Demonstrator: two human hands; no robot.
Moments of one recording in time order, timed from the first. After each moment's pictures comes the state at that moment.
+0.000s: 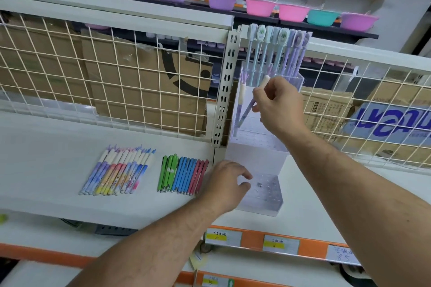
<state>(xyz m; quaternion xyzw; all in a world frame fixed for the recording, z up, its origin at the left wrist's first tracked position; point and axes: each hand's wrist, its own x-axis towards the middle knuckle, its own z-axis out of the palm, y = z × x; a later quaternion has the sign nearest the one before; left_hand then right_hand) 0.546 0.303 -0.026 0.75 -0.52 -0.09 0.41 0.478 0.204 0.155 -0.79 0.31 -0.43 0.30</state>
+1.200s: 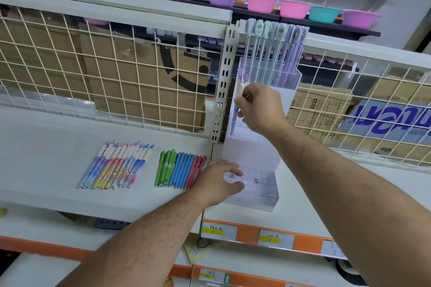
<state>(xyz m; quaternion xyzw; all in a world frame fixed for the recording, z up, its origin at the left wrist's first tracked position) 0.560 0.311 -0.034 0.72 -0.46 -0.23 0.46 0.496 0.205 0.146 -0.86 0.31 -0.32 0.26</state>
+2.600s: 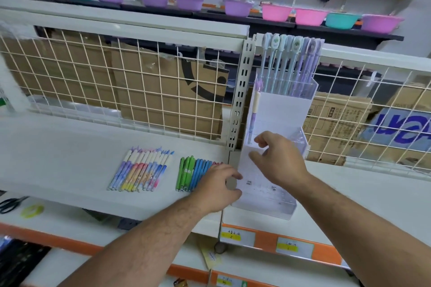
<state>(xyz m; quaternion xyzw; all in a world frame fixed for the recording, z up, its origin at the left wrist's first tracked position) 0.581 0.345 -0.025 0.75 -0.49 -0.15 0.41 0.456 0.224 0.078 -0.91 0.32 -0.24 0.15</state>
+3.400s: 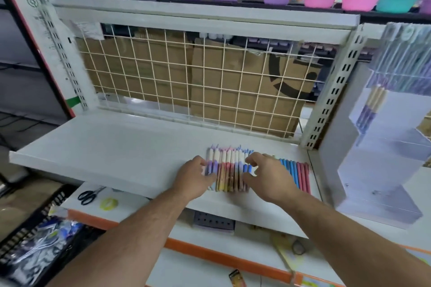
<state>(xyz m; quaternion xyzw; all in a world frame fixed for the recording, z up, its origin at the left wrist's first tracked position) 0.801 0.543 -0.048 0.87 -0.30 -0.13 0.37 0.637 0.395 0.006 -0.93 0.27 -0.12 0.20</state>
